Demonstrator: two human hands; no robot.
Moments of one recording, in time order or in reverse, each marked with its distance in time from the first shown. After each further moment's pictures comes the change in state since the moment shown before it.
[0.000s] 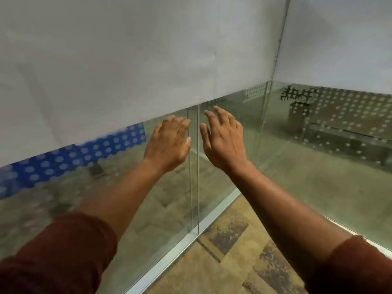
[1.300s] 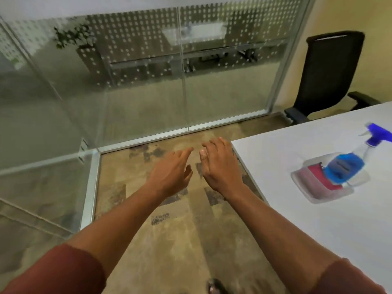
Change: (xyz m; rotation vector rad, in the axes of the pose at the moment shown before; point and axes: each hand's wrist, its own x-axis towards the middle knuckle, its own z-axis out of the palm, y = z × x) left_hand -0.125 0.404 0.063 -0.717 -0.486 0.855; right_hand -0.381 0.146 -0.179 -0.485 0.047 0.998
